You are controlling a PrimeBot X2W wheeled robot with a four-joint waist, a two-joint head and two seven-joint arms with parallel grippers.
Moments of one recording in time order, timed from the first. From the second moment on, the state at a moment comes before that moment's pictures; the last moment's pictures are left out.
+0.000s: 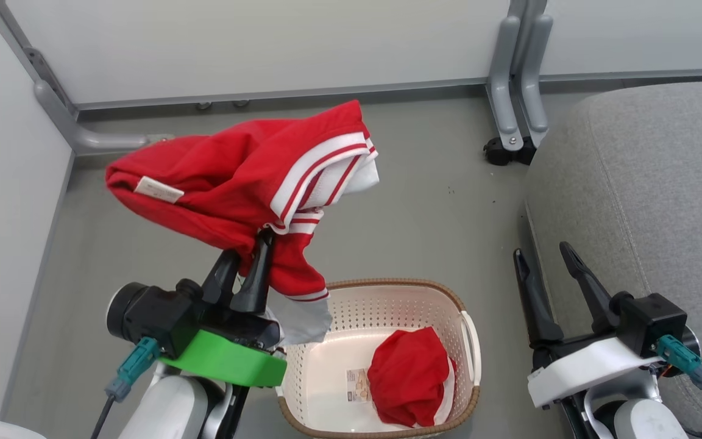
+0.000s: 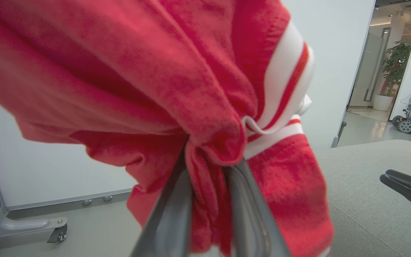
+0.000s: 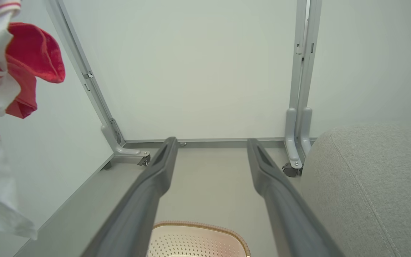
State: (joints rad) left arm -0.22 0.20 -0.44 0.01 -0.41 -0.03 -0.26; right arm 0.01 -0.05 0.09 -0.06 0.18 0.13 -0.08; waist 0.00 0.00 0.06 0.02
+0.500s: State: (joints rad) left arm -0.18 0.21 -0.46 0.00 -0.42 -0.04 -0.26; right arm 0.07 -0.05 0.08 -0.08 0.19 0.13 -0.06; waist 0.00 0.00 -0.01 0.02
